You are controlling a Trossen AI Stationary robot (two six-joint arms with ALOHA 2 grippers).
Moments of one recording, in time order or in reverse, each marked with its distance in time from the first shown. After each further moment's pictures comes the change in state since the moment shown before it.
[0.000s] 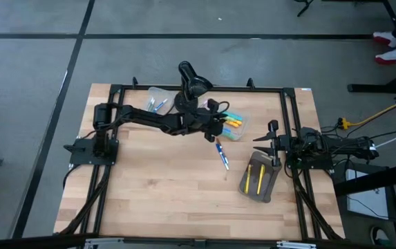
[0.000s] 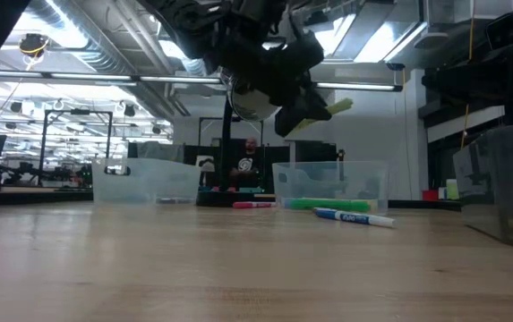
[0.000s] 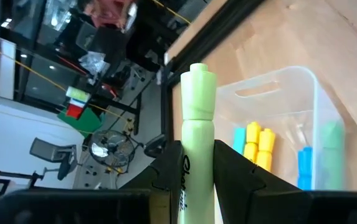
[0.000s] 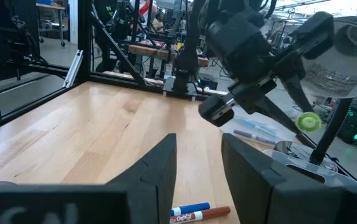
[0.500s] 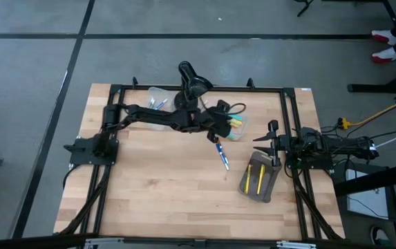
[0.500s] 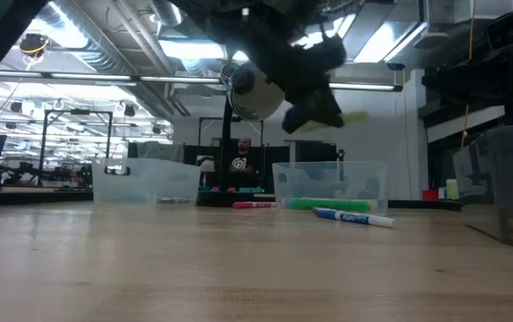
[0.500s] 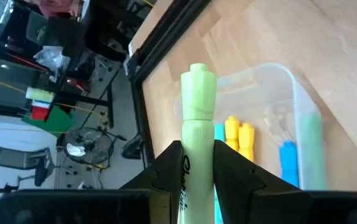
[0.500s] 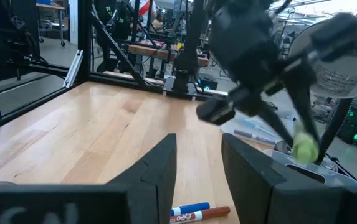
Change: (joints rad) left arm -0.005 0.112 0.277 -0.357 0.028 0.031; right arm 0.000 0.000 0.000 0.000 0.000 0.000
